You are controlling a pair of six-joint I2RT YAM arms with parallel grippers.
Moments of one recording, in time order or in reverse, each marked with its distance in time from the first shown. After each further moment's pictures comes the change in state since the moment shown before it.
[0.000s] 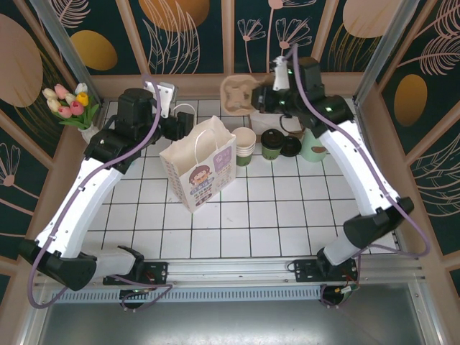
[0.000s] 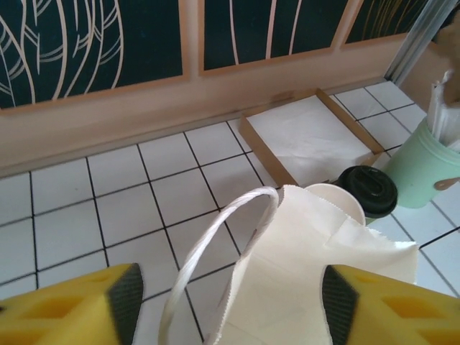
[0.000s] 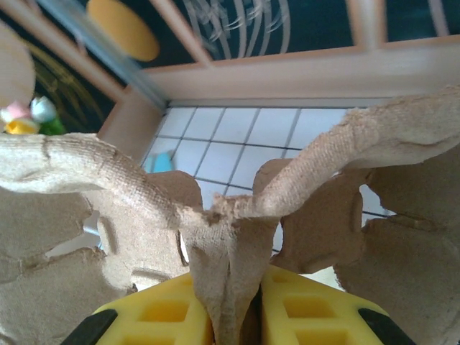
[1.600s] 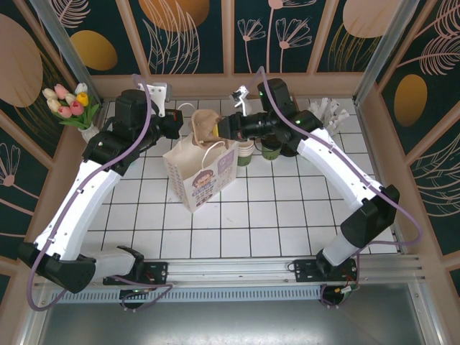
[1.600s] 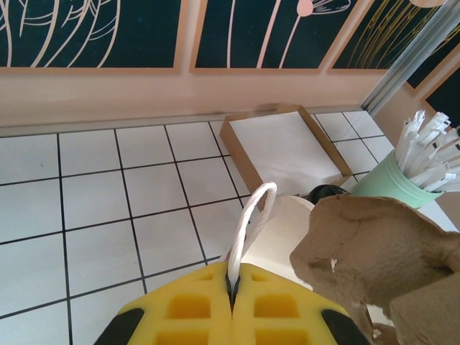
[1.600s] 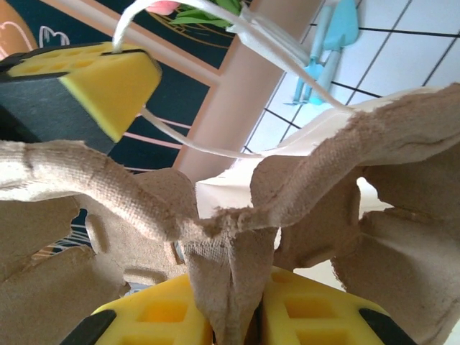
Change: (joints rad) left arm 0.014 -0.014 -0.024 0.024 0.036 -0.195; right arm 0.104 -0.013 -0.283 0.218 -0.535 0.185
